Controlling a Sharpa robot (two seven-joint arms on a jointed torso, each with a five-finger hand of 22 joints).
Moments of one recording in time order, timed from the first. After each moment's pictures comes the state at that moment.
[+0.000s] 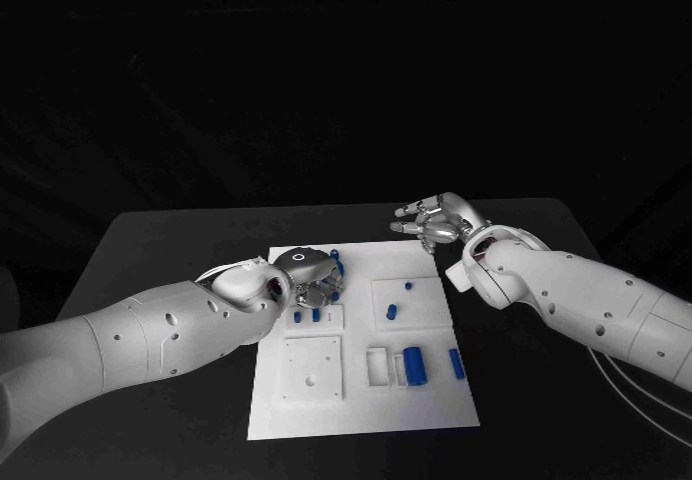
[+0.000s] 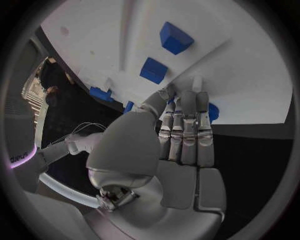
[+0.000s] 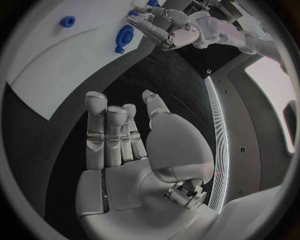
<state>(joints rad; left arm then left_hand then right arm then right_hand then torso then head) 1.25 -0.48 -0.23 1.15 -1.57 -0.34 0.07 1.38 -0.06 0.23 -0.20 0.26 1.13 0.08 0.07 0.07 1.17 0.06 0.06 0.06 1.15 -0.03 0.99 0.33 0.07 1.12 -0.04 0.27 1.31 1.04 -0.71 0.23 1.24 -0.93 -0.40 0.09 1.25 -0.02 -0.05 -0.07 0.50 1.00 0.11 0.06 0.06 1.16 0.01 0.92 0.92 1.40 -0.06 0.95 0.96 0.08 1.46 -0.08 0.51 1.31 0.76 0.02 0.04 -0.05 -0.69</state>
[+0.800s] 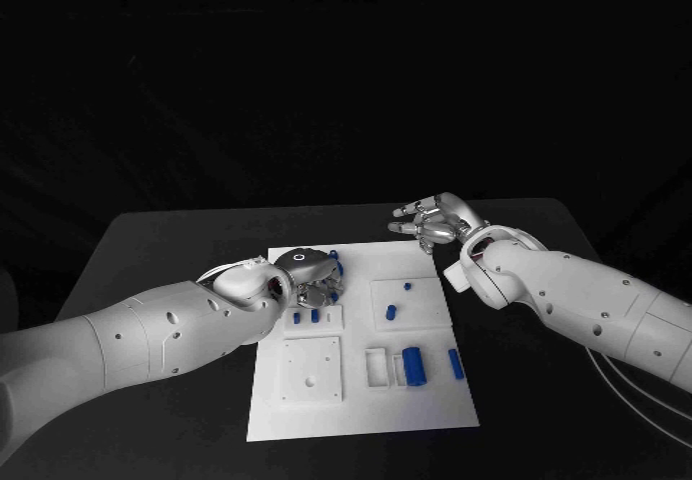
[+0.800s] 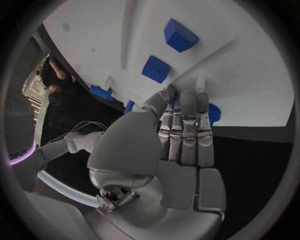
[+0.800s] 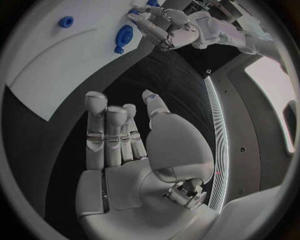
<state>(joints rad) 1.25 -0.47 -0.23 1.14 -1.55 -0.32 0.08 1.41 -0.02 0.23 -0.17 0.27 1.22 0.10 0.06 0.06 1.28 0.05 0.06 0.06 1.21 -0.03 1.02 0.33 0.08 1.14 -0.05 0.32 1.31 1.04 -0.71 0.23 1.24 -0.93 -0.40 0.09 1.25 -0.02 -0.05 -0.07 0.50 1.00 0.11 0.06 0.06 1.16 0.01 0.92 0.92 1.40 -0.06 0.95 0.96 0.08 1.46 -0.08 0.51 1.31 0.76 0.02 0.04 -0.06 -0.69</state>
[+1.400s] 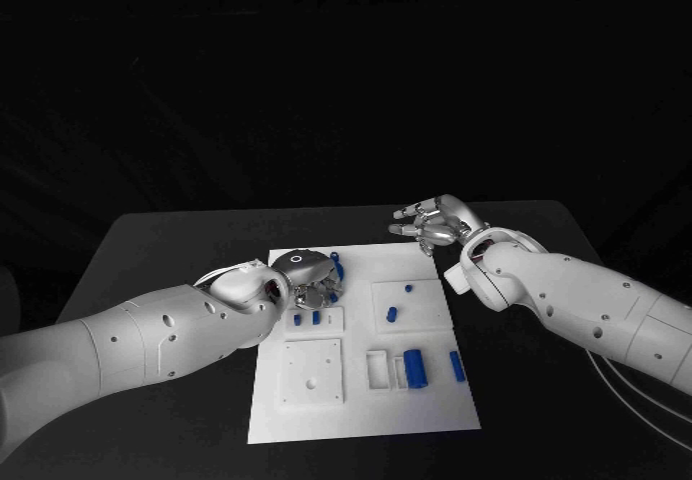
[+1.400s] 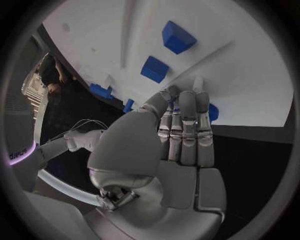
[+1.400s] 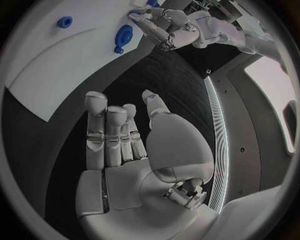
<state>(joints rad) 1.24 -0.49 -0.23 1.15 -1.54 -0.35 0.08 1.41 0.01 0.27 -0.19 0.29 1.24 0.09 0.06 0.07 1.30 0.04 0.05 0.06 1.24 -0.04 1.04 0.35 0.09 1.14 -0.06 0.41 1.31 1.04 -0.70 0.23 1.24 -0.93 -0.40 0.09 1.25 -0.02 -0.05 -0.07 0.50 1.00 0.11 0.06 0.06 1.16 0.01 0.92 0.92 1.40 -0.06 0.95 0.96 0.08 1.46 -0.08 0.51 1.31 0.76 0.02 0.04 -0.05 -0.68</state>
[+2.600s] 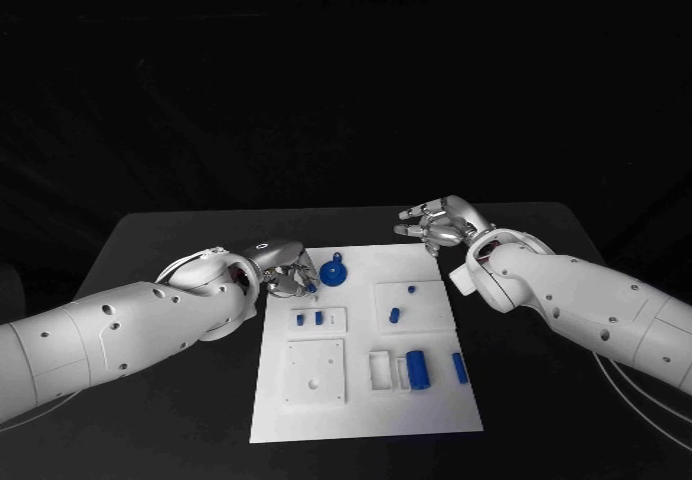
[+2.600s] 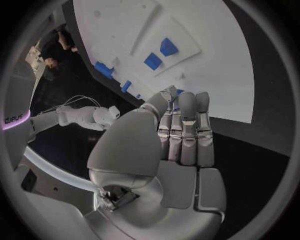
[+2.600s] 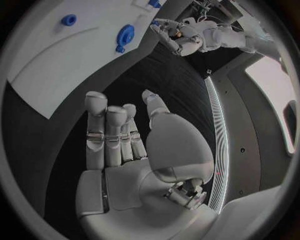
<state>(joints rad) 1.25 -0.66 -0.13 1.29 -1.38 -0.26 0.02 1.40 0.00 0.28 -0.19 0.28 1.25 0.09 0.06 0.06 1.32 0.04 0.06 0.06 1.24 -0.04 1.05 0.36 0.09 1.13 -0.06 0.42 1.31 1.04 -0.71 0.23 1.24 -0.93 -0.40 0.09 1.25 -0.02 -0.05 -0.07 0.50 1.00 0.11 0.06 0.06 1.16 0.01 0.92 0.92 1.40 -0.06 0.95 0.96 0.08 1.46 -0.08 0.51 1.31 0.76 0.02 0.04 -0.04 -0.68</state>
